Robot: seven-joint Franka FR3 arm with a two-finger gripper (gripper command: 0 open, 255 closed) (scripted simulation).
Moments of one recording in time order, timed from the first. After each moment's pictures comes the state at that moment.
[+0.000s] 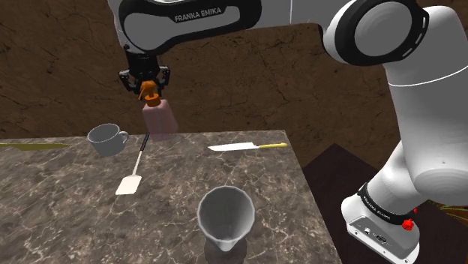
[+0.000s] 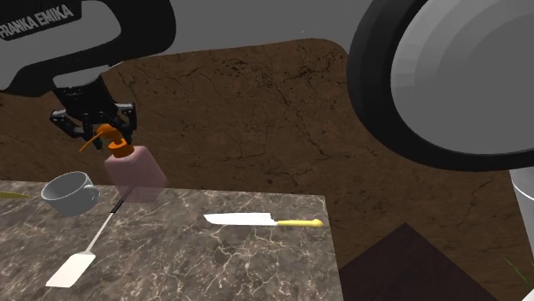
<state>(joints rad) 0.31 0.67 0.42 -1.15 -0.37 1.93 0.89</state>
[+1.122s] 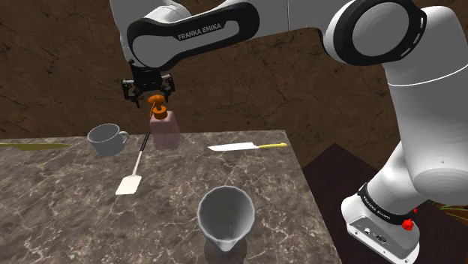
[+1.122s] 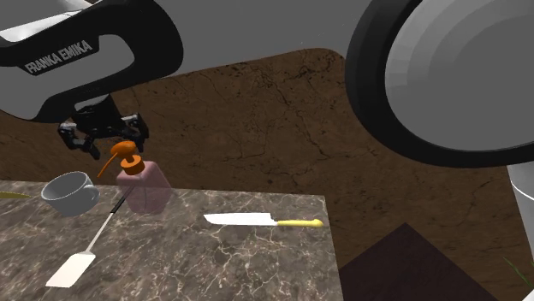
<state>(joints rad) 0.30 0.67 0.42 -1.23 -0.38 2.02 0.90</state>
